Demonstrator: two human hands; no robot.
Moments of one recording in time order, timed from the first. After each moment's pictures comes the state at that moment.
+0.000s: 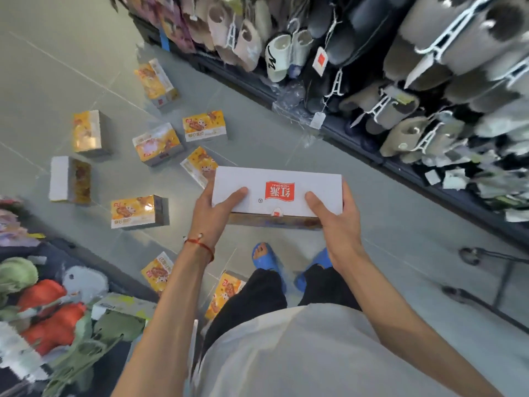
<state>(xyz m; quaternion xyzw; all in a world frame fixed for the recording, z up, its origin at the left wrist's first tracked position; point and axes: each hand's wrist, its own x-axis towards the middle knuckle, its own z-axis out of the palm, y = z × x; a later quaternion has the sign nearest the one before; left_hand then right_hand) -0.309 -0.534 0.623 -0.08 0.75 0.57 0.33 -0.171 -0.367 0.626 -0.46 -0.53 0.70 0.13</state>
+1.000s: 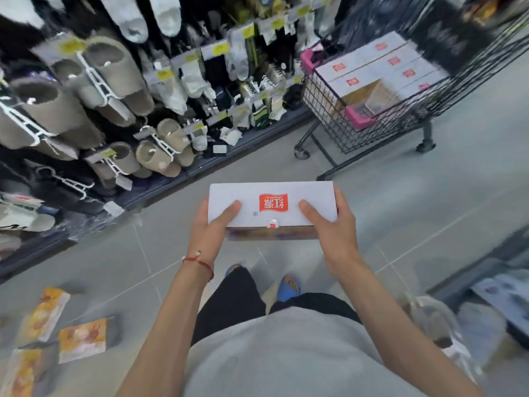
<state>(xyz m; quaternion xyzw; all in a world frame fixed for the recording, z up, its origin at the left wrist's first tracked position) 0.140 -0.249 0.666 0.32 0.68 0.37 0.54 0.355 -0.263 0.656 -0.62 -0.26 0.54 0.50</state>
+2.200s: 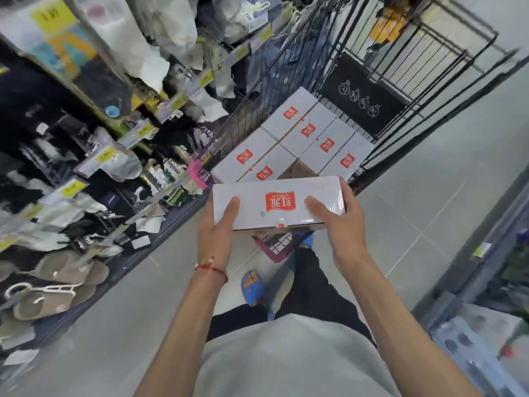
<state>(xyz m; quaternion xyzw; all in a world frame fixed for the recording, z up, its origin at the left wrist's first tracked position) 0.471 0.187 0.638 0.38 0.64 0.34 0.57 0.666 0.129 0.643 -0.71 -0.14 0.45 0.53</state>
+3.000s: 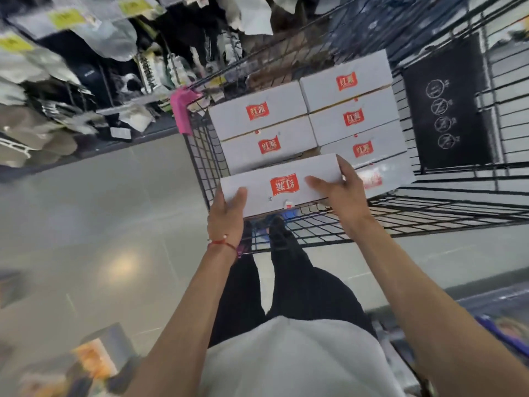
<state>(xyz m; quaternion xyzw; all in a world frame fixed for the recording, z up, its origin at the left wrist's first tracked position) 0.589 0.206 0.522 0.15 0.81 0.25 0.51 0.792 0.285 0.533 -0.71 -0.30 0.60 0.22</state>
